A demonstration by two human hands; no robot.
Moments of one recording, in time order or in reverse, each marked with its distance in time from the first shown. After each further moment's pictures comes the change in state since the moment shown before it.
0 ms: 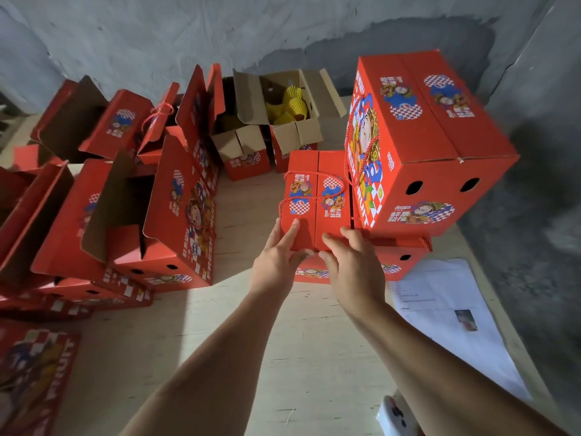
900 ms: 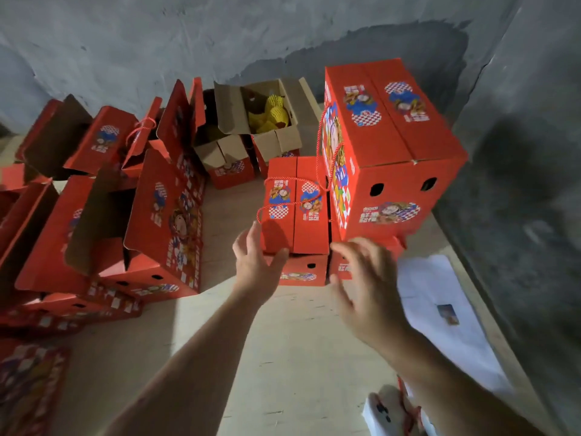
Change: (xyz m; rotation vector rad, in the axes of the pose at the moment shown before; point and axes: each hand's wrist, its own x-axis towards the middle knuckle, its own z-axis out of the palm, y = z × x) left_hand -0.008 0.025 -0.005 -0.176 -0.002 -0.246; right_hand -0.032 0.019 -0.081 0.195 0.110 -0.185
